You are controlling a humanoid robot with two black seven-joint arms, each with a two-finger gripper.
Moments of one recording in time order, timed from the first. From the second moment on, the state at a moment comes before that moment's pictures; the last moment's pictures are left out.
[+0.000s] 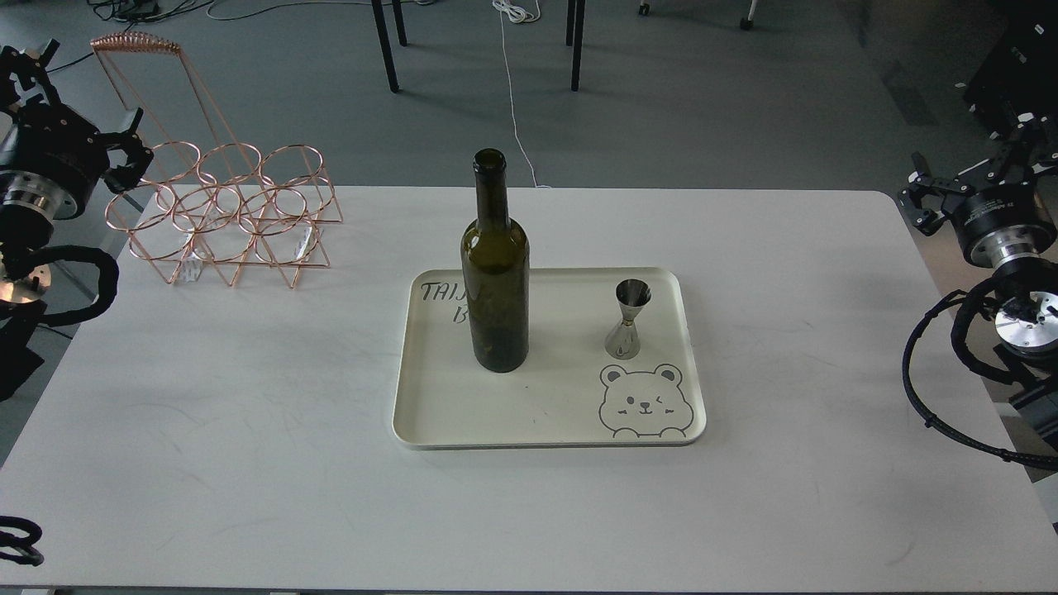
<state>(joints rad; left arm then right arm) -0.89 0.51 -0.57 -0.34 -0.24 -0.48 -0.32 0.76 -0.47 0.67 0.46 0.29 0.41 0.35</state>
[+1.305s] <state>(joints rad) -0.89 0.52 -0.59 -0.34 -0.24 -0.49 -0.32 0.63 -0.88 0.50 1.38 -0.81 0.01 0.38</state>
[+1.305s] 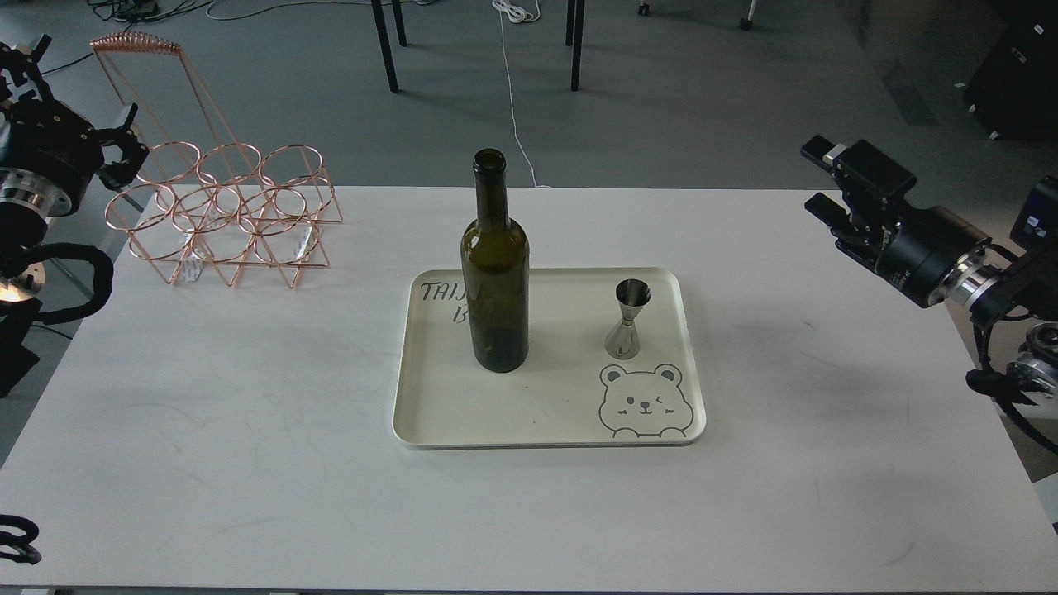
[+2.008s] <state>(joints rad) -0.88 0.53 -0.58 -0.34 -0.24 -0.49 -0.35 0.63 -0.80 0.24 1.35 -1.49 -0.26 0.44</state>
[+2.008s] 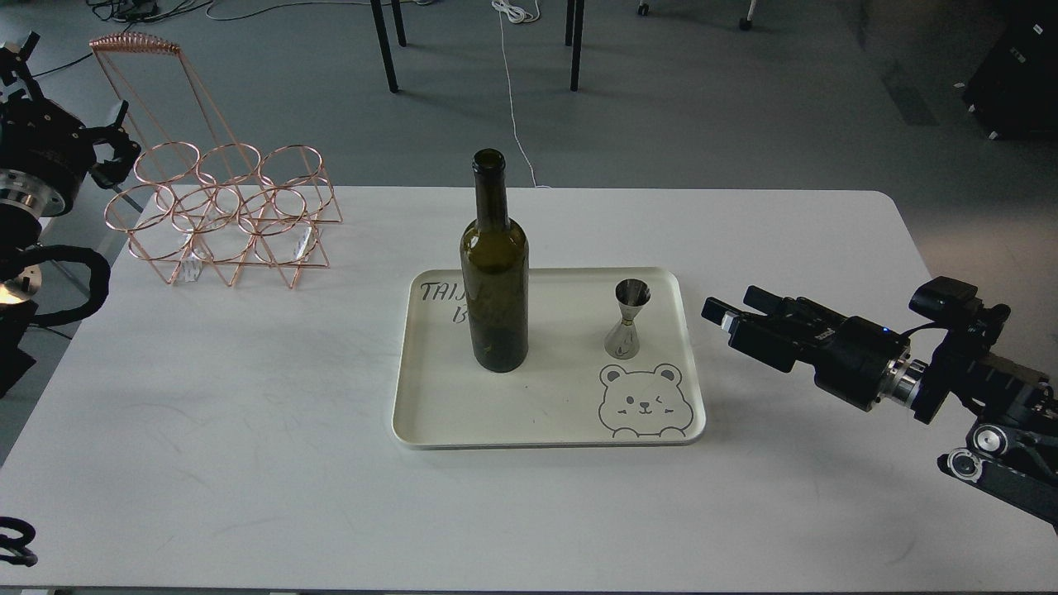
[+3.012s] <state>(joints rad) -0.88 0.54 -0.59 -0.33 -0.24 -0.49 -0.35 0.77 -0.43 0.09 0.92 -1.65 -0.31 0.45</state>
